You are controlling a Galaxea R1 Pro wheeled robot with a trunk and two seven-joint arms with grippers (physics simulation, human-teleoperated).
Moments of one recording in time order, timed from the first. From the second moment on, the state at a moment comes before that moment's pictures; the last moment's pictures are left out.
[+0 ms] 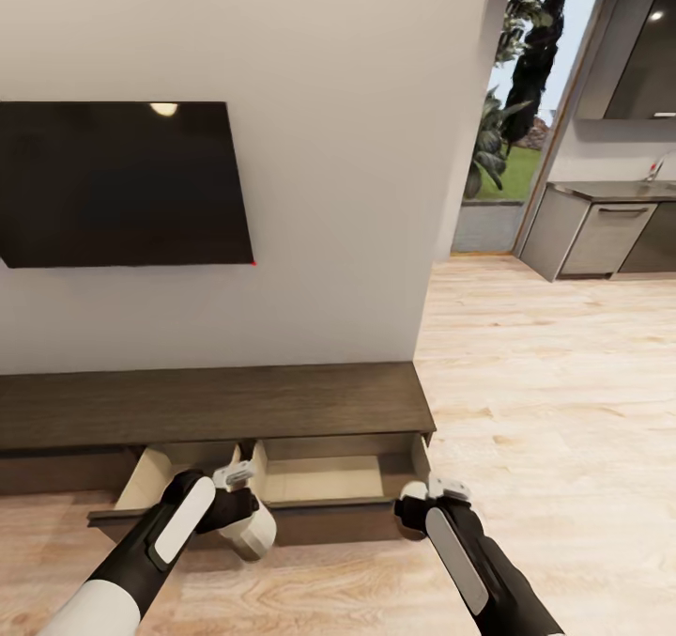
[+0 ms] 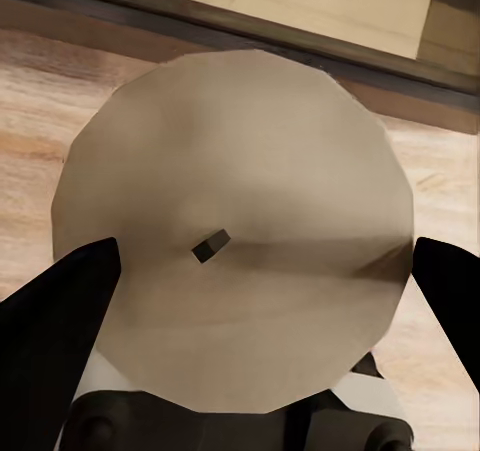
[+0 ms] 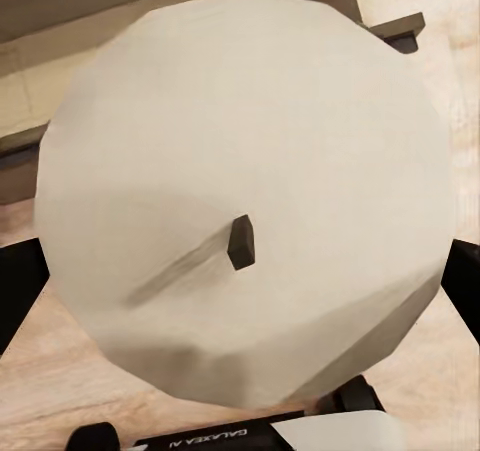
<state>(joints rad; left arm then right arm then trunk) -0.53 0.10 -0.24 -0.91 0.81 0.83 0.42 -0.39 0.04 0.25 -1.07 -0.59 0.66 -0.53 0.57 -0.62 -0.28</state>
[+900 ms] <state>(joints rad) -0.52 0.10 -0.29 -0.96 0.81 0.83 0.42 -0.39 0.04 0.25 -1.08 -0.60 0.66 -0.53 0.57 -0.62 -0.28</state>
